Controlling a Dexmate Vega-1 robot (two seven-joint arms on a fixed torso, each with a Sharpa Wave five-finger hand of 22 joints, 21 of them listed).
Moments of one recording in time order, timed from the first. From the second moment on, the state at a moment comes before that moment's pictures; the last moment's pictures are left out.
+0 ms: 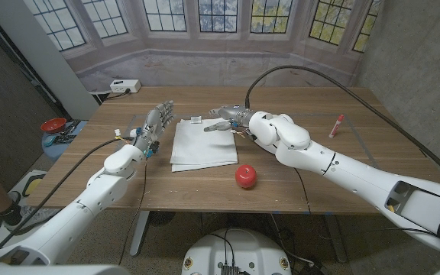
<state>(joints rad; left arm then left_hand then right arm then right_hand) 0.96 0.65 0.32 -1.44 -0.65 -0.28 -0.06 0.10 0.15 0.69 0.10 0.17 0.02 -0.01 0.18 0.18 -0.03 0.02 0.20 0.18 -0.06 0.05 0.17 0.17 0.09 0.02 0.20 0.17 -0.47 -0.56 -1.00 -1.85 -0.71 -0.43 0.41 0.39 0.05 0.15 -0.10 0.20 0.01 -0.08 0.19 0.18 0.05 -0.11 0.19 0.18 -0.09 -0.01 0.18 0.18 0.00 0.08 0.17 0.17</state>
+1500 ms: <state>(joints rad) 0.97 0.64 0.32 -1.45 -0.66 -0.29 -0.07 0.11 0.14 0.69 0.09 0.17 0.02 -0.01 0.18 0.18 -0.03 0.02 0.20 0.18 -0.05 0.06 0.17 0.17 0.09 0.03 0.20 0.17 -0.38 -0.46 -1.09 -1.68 -0.69 -0.37 0.52 0.42 0.06 0.15 -0.12 0.21 -0.01 -0.09 0.19 0.18 0.02 -0.11 0.19 0.18 -0.12 0.02 0.19 0.18 -0.01 0.08 0.18 0.17</state>
